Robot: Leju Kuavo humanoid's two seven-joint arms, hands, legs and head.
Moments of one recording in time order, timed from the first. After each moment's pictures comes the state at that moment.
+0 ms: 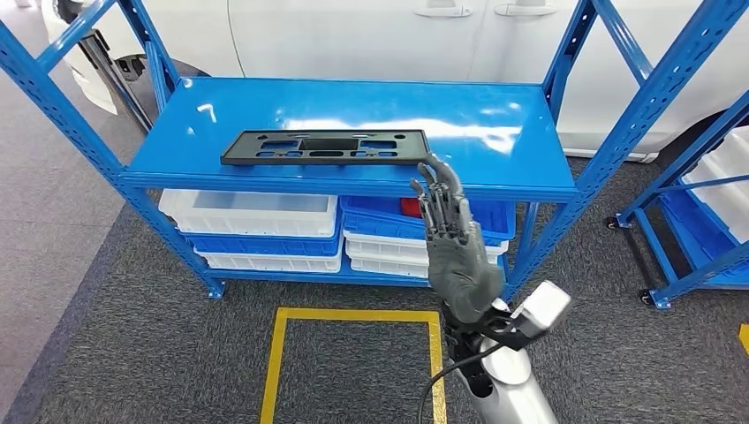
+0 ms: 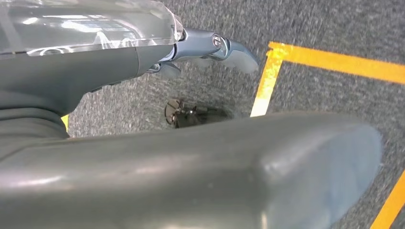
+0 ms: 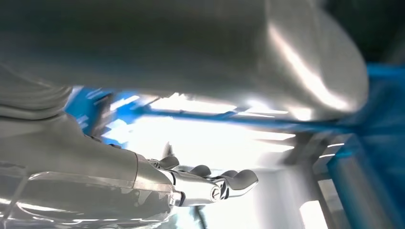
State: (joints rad) left arm -0.06 -0.07 0.52 -0.21 -0.20 -0.05 -0.32; right arm -0.22 0.10 0.35 -1.67 0.08 0.13 -0.58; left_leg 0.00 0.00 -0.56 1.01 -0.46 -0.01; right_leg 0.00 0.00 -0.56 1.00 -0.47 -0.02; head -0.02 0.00
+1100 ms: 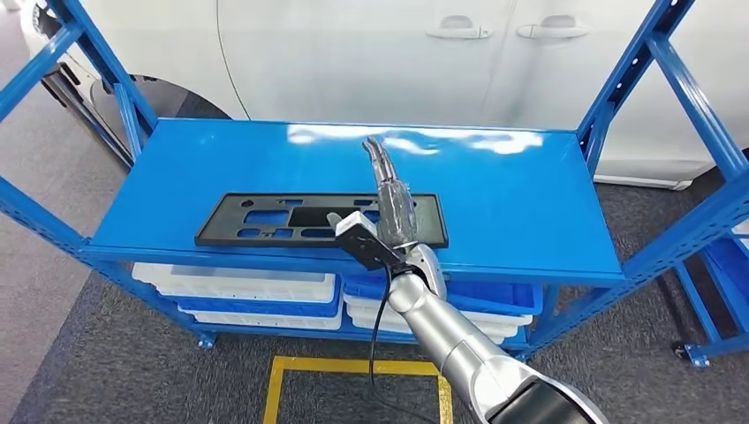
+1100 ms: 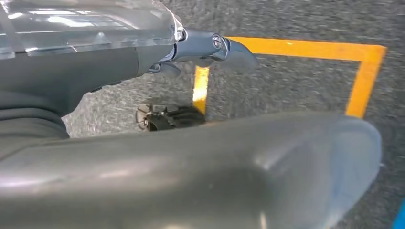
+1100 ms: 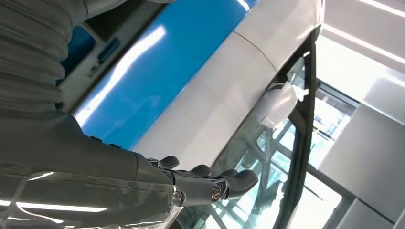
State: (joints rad) left arm -0.09 -0.07 0.52 -0.21 -0.31 -0.03 -0.30; right arm -0.70 0.26 0.49 -0.71 0.48 -0.58 -0.60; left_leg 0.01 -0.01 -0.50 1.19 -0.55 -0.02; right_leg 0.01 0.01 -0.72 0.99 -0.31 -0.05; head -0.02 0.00
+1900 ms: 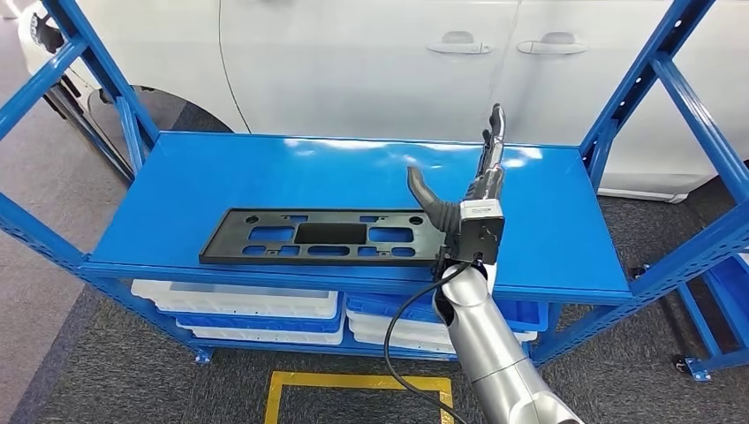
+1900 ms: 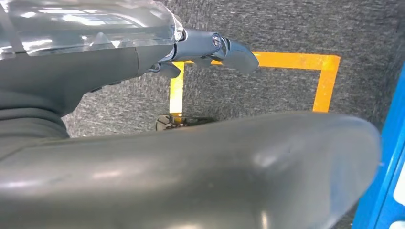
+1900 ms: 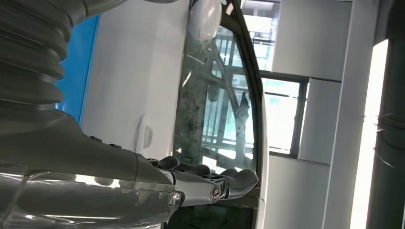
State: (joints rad) left arm -0.07 -0.07 0.52 -0.21 -0.36 -0.06 -0.39; right arm -0.52 0.18 0.28 -1.22 0.21 -0.57 -0.68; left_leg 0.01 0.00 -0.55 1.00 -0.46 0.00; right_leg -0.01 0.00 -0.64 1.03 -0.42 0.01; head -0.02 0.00
